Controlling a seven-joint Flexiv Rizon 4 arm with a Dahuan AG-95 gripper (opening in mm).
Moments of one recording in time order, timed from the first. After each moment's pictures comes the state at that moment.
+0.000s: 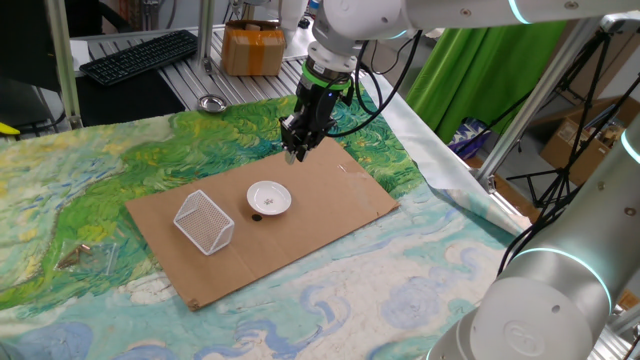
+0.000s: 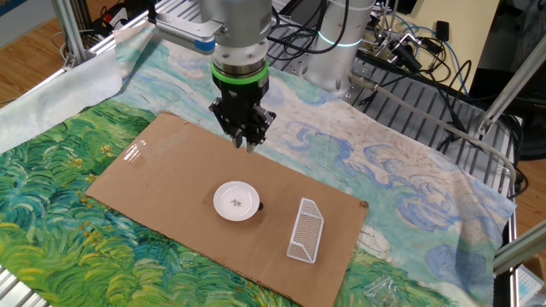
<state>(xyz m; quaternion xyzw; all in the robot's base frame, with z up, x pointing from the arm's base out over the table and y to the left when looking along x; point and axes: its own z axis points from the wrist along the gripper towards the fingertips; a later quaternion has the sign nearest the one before) 0.499 0.004 0.172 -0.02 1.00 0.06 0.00</state>
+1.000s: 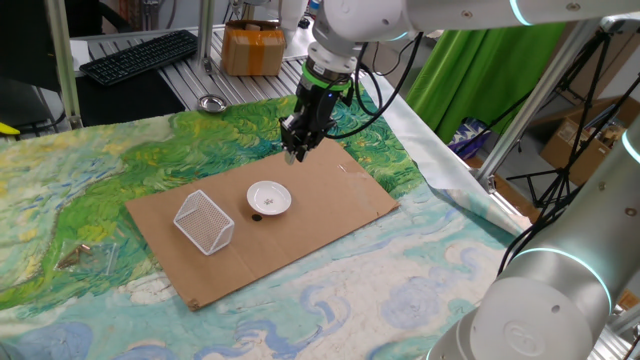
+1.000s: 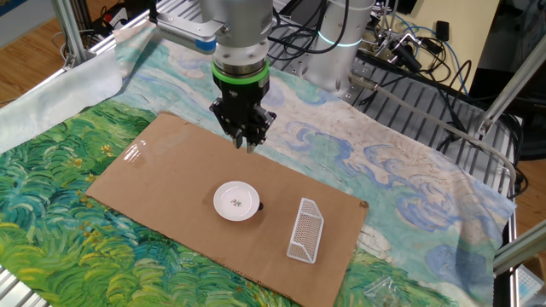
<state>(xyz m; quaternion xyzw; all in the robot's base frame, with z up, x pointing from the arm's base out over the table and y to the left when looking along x) 0.498 0.004 0.172 -0.02 1.00 0.05 0.00</state>
